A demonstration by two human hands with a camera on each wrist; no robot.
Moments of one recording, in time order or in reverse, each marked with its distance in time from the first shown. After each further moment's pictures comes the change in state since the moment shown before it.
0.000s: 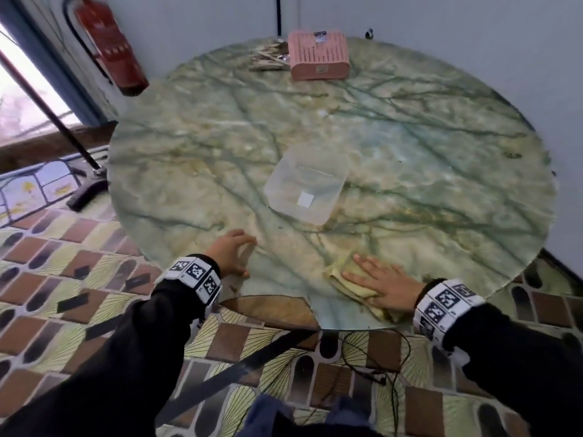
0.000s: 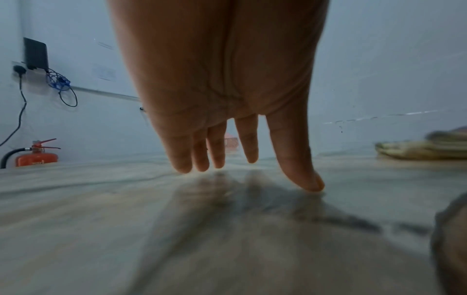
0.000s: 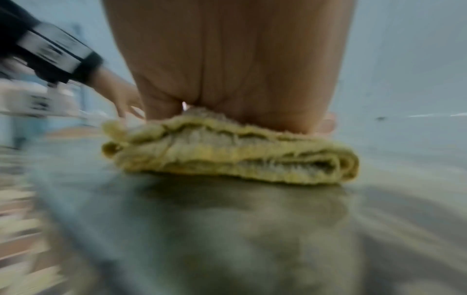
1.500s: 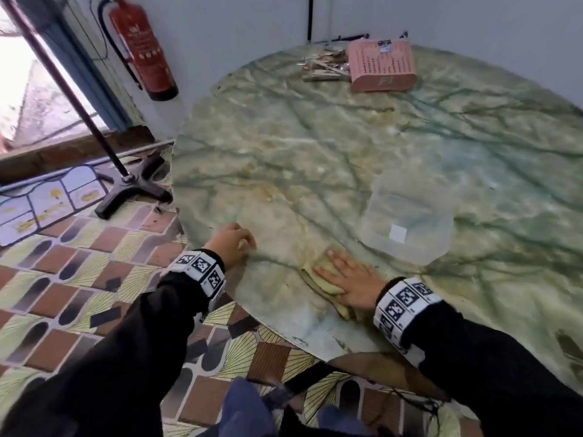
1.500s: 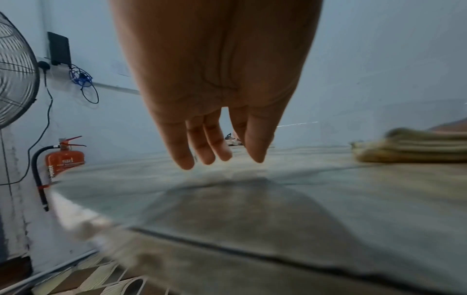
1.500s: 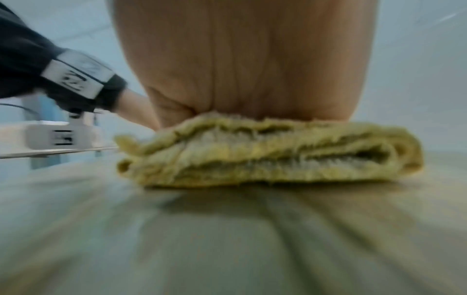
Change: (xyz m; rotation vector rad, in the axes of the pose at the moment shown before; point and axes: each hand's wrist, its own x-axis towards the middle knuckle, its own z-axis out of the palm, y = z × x) left_hand 0.045 -0.172 -0.090 -0.097 0.107 -0.002; right_hand 0.134 -0.184 -0.100 0.031 0.047 -0.035
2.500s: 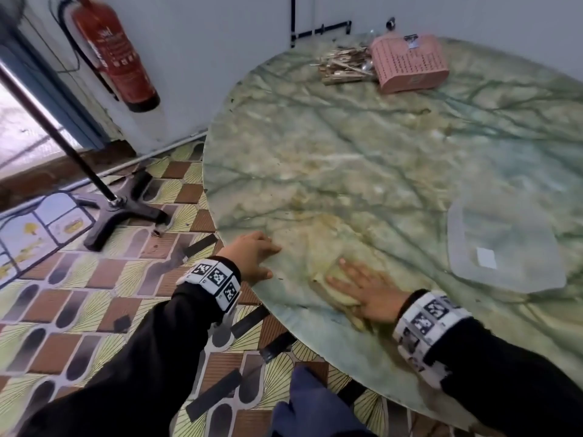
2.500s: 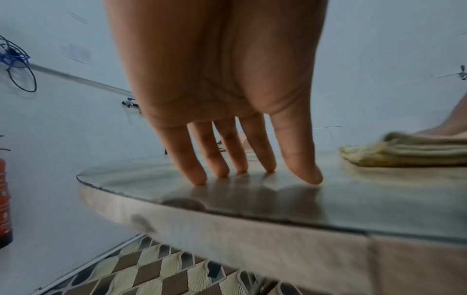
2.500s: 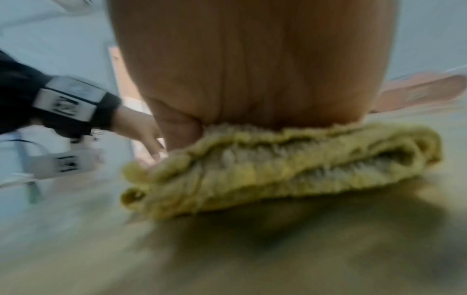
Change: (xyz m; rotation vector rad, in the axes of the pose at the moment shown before) left_hand 0.086 -0.116 -0.086 0.195 -0.247 0.222; right_hand 0.105 -0.101 -0.060 0.065 0.042 0.091
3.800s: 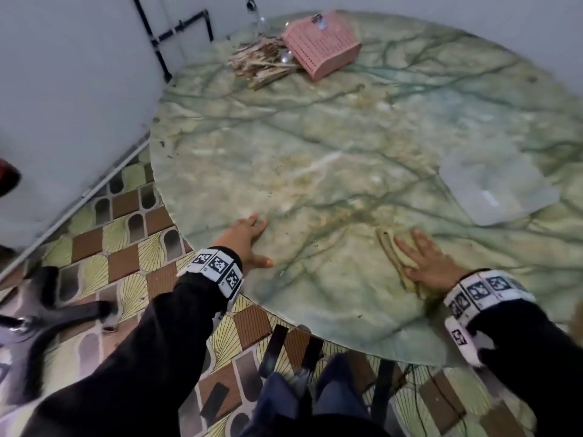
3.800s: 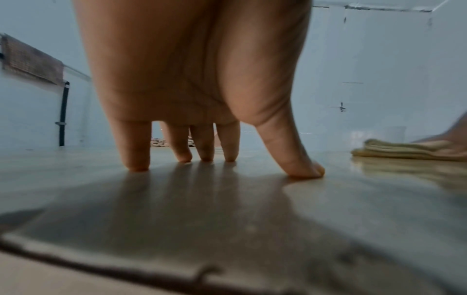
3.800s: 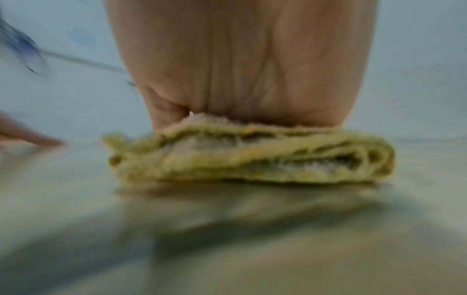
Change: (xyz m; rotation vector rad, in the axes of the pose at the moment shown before) left_hand 0.145 -0.103 -0.096 0.159 -0.117 0.380; right_hand 0.031 -0.040 -0.030 0.581 0.104 0.742
